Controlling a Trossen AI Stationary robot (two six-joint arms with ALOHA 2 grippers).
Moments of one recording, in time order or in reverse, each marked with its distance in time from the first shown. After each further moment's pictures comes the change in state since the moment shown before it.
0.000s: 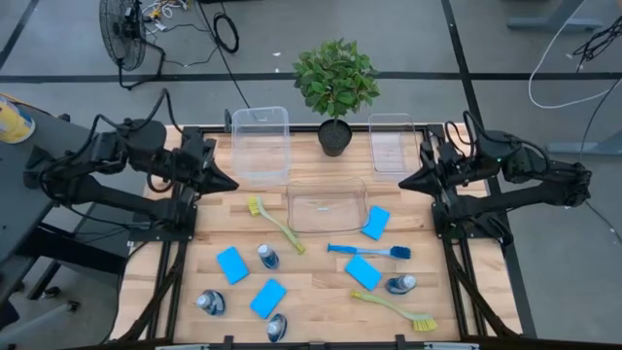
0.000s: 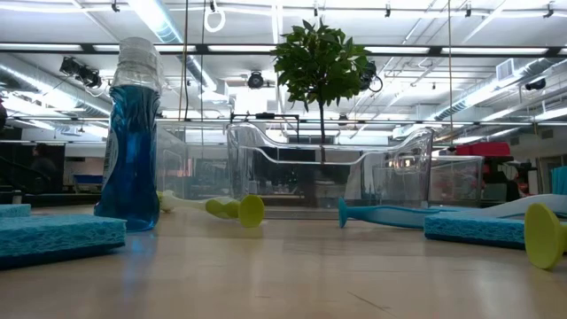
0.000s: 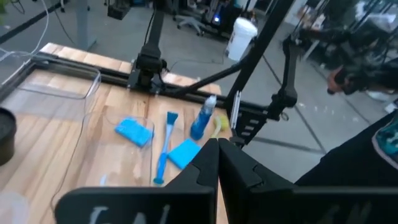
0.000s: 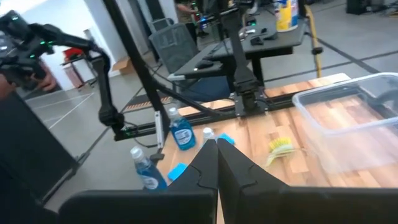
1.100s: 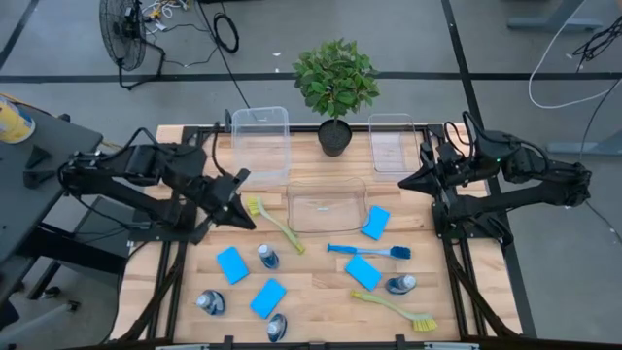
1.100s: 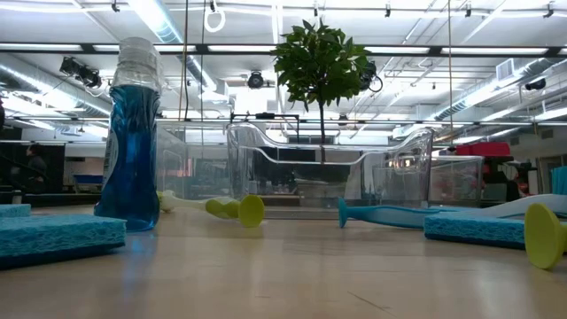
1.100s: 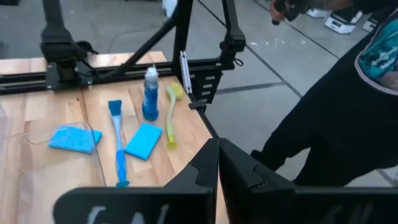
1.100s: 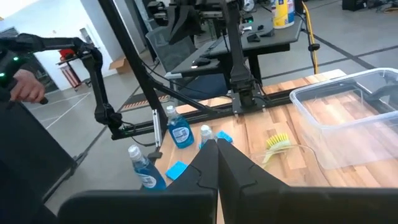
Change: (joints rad) left arm -0.170 0.174 0.000 0.057 0.140 0.239; right arm 0.000 0.000 0.000 -0.013 0.020 0.008
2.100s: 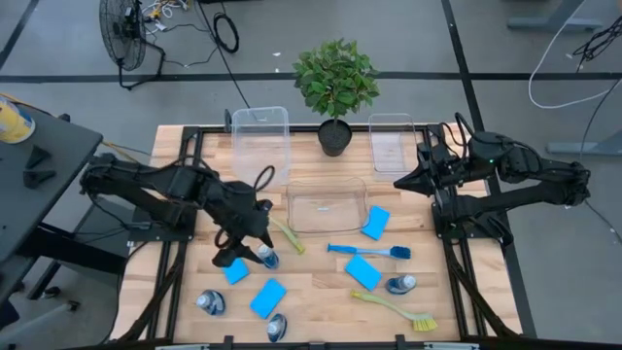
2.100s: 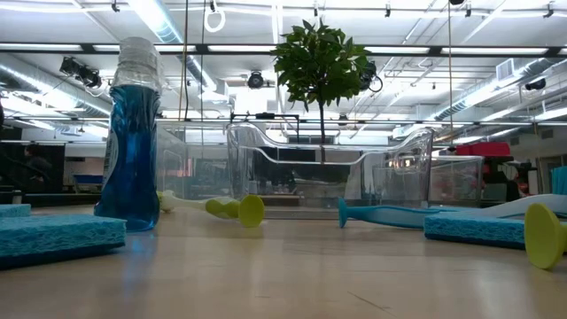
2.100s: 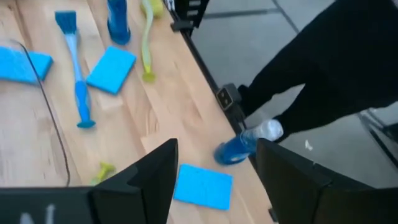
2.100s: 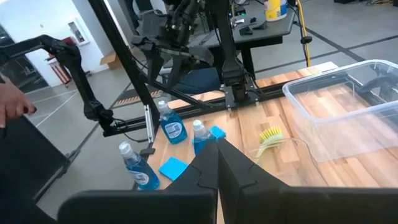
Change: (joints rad) left arm -0.085 0.212 0.000 -0.121 0.013 0.009; right arm 0.000 0.031 0.000 -0.007 0.024 0.000
